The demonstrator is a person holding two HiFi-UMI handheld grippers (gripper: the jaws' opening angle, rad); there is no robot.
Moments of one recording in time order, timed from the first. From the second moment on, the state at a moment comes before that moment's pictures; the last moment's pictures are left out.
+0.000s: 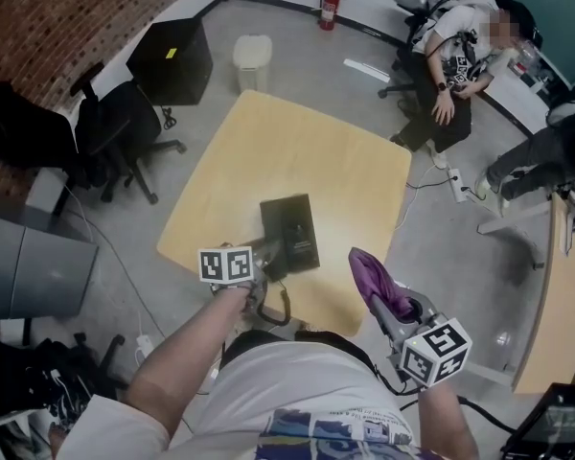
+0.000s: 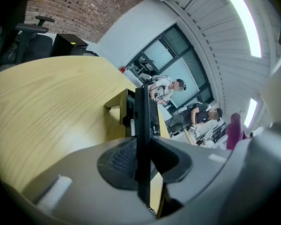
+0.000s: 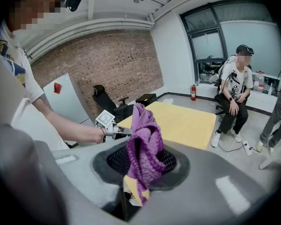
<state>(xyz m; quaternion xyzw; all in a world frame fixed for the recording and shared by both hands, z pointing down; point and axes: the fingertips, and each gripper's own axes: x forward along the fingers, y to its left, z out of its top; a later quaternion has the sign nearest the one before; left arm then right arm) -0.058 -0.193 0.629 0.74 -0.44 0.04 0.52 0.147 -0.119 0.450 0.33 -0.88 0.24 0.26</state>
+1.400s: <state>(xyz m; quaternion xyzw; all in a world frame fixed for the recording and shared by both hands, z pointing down) -0.032 -0.131 0.426 0.84 -0.30 -0.17 0.42 -0.009 -0.156 0.363 0.22 -0.94 0.19 0.15</state>
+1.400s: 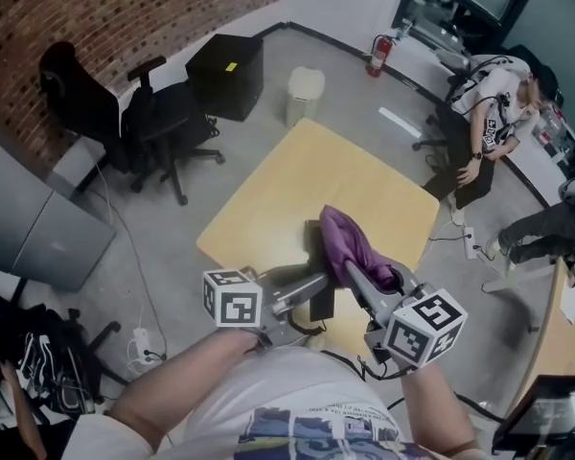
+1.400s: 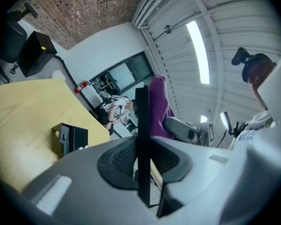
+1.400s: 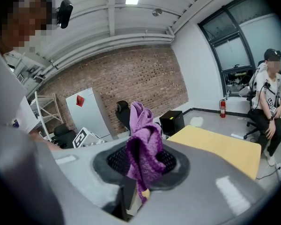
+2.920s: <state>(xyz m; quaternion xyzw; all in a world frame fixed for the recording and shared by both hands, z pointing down) -0.049 -0.141 0.426 0.87 -0.27 -0.11 0.39 -0.004 -0.116 0.393 0.28 -0.91 0.20 0.24</state>
